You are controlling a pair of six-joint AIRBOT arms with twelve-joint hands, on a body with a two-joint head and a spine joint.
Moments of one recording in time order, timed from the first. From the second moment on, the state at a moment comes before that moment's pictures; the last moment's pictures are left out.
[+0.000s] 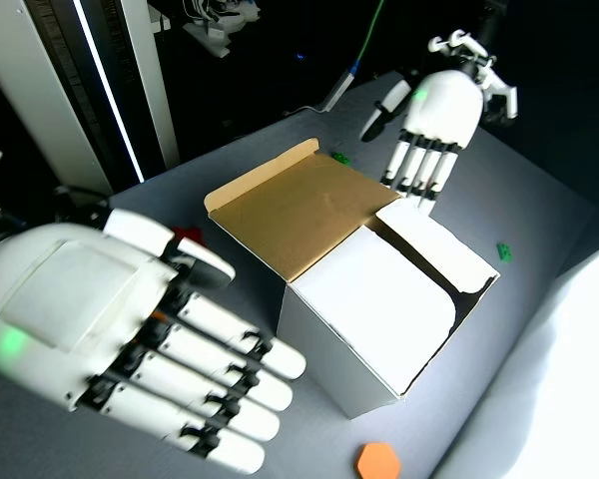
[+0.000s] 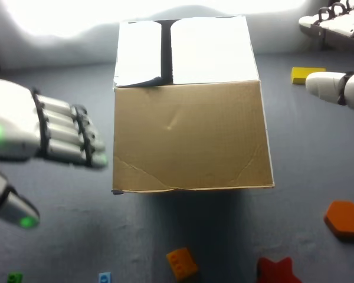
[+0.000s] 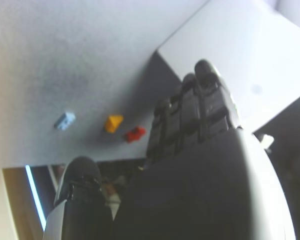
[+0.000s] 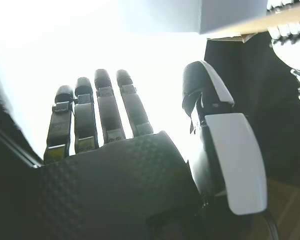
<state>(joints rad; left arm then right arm) 0.34 -0.87 1.37 1.81 -0.86 -0.30 -0.25 -0.78 0.89 0.59 0.50 -1.45</state>
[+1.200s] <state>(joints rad) 0.05 -0.82 1.23 1.80 -0.87 -0.37 -0.22 -0.77 0.95 0.77 0.58 -1.31</state>
